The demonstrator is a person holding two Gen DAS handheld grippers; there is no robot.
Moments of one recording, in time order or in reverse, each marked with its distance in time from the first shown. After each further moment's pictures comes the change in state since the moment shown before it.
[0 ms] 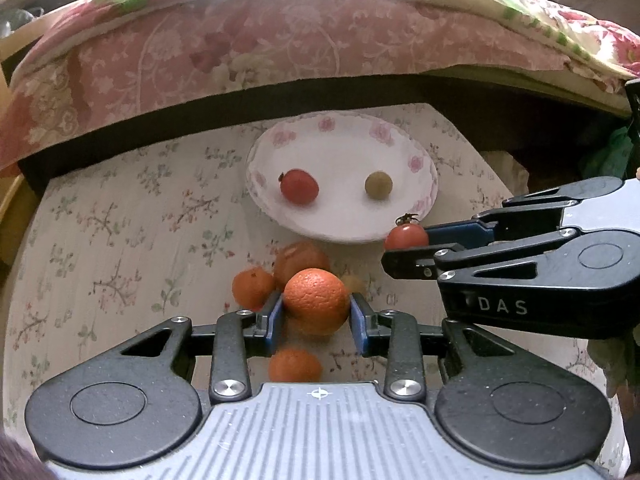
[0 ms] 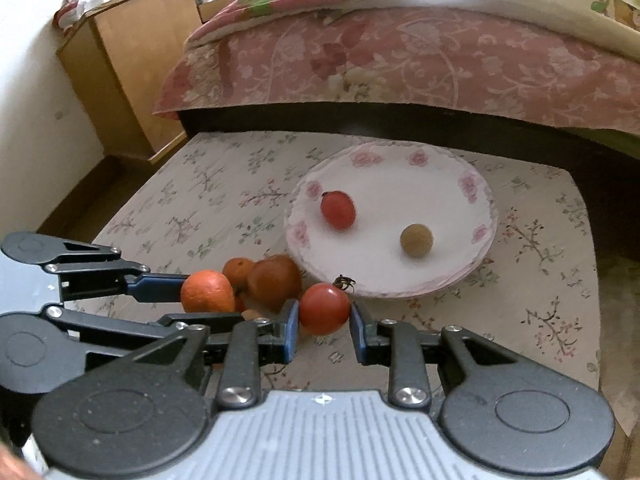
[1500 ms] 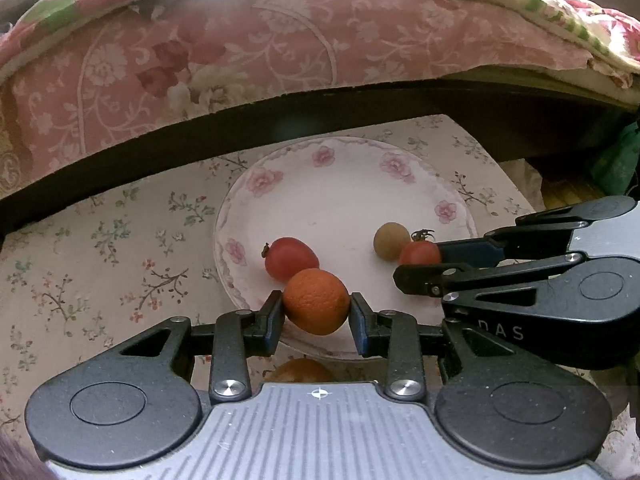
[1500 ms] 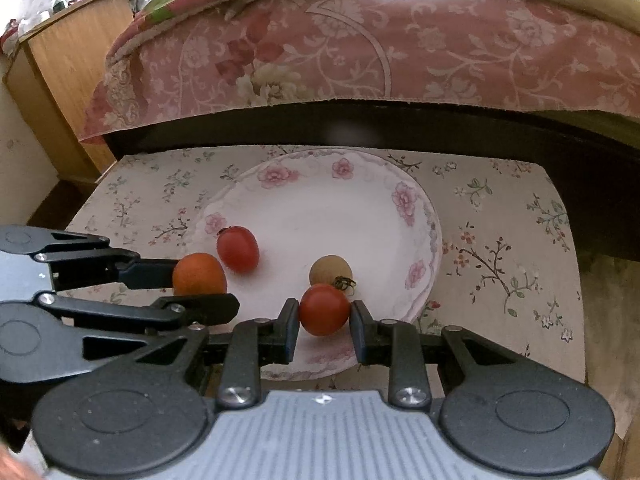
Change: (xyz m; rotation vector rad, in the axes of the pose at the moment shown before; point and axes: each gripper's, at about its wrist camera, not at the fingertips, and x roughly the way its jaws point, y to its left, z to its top) left arm 0.074 0.008 0.050 0.048 0.017 -0.015; right arm 0.050 -0.055 0.031 0.089 0.023 -0.077
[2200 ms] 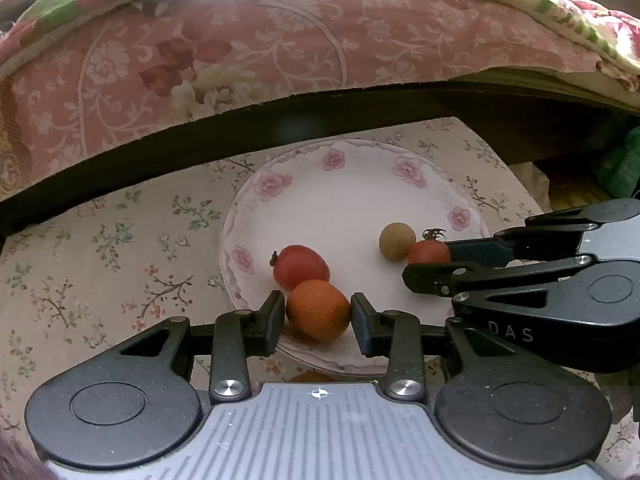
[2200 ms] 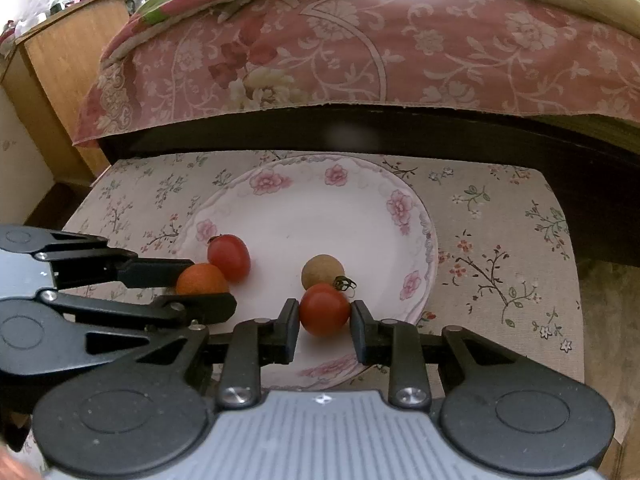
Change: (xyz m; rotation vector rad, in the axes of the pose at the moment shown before) left arm 0.006 0.005 0.003 -0.005 -0.001 0.013; right arm 0.004 -0.002 0.003 0.001 -0.010 -0.010
